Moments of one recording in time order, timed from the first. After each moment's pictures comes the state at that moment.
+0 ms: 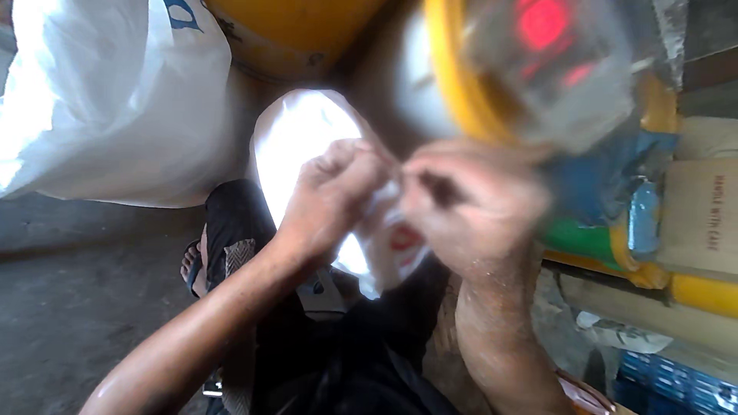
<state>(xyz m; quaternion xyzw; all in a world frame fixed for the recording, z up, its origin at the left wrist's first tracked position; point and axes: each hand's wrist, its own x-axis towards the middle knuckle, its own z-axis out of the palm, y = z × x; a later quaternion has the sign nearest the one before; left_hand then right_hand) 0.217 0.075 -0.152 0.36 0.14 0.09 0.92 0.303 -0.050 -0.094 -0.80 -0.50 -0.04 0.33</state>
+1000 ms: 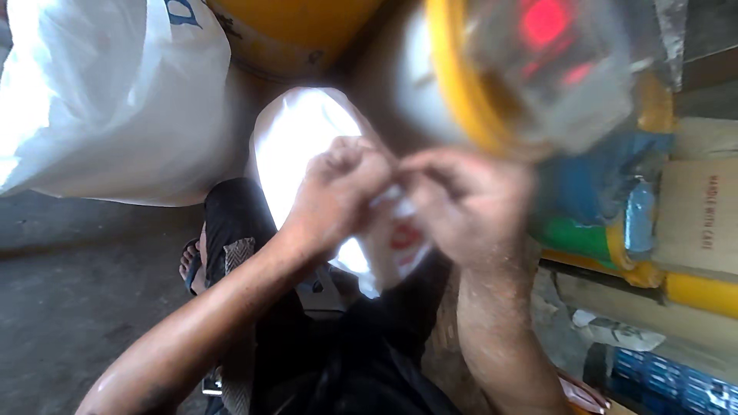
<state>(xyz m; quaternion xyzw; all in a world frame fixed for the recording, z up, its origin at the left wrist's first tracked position) 0.219 0.076 -0.151 0.43 0.14 0.10 0.89 0.310 -0.058 -0.098 -0.79 -0.45 0.09 0.41</state>
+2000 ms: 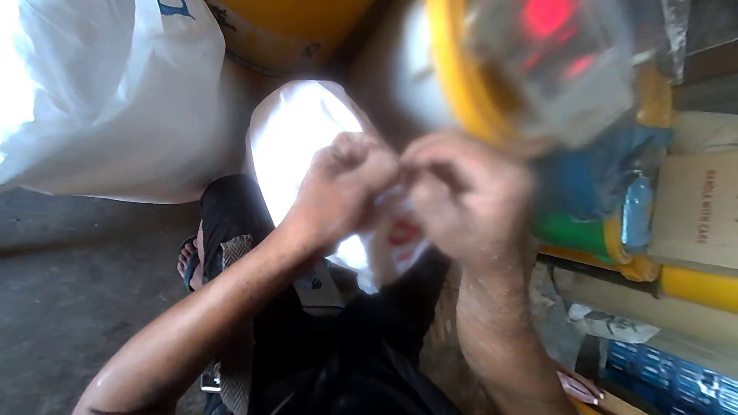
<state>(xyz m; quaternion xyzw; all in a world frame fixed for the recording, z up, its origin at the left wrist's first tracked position) 0.223 0.075 -0.151 0.43 0.14 0.07 0.89 0.313 -0.058 -0.098 -0.79 -0.50 0.03 0.34</state>
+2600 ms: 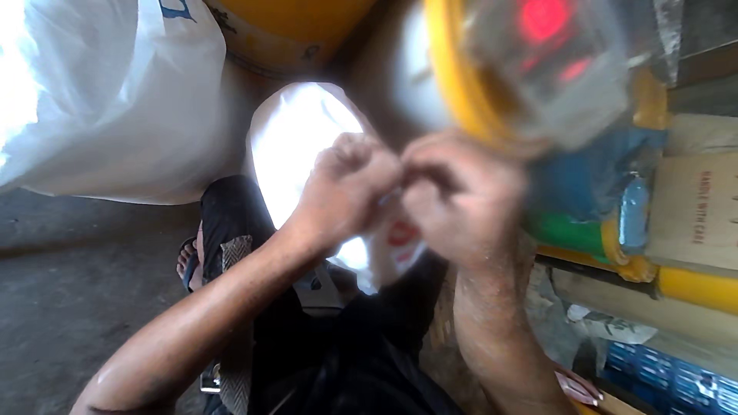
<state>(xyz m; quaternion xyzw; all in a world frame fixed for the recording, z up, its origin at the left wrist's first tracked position) 0.225 0.073 -0.148 0.44 0.14 0.07 0.89 0.310 -0.055 -0.100 -0.80 -0.50 0.02 0.35</state>
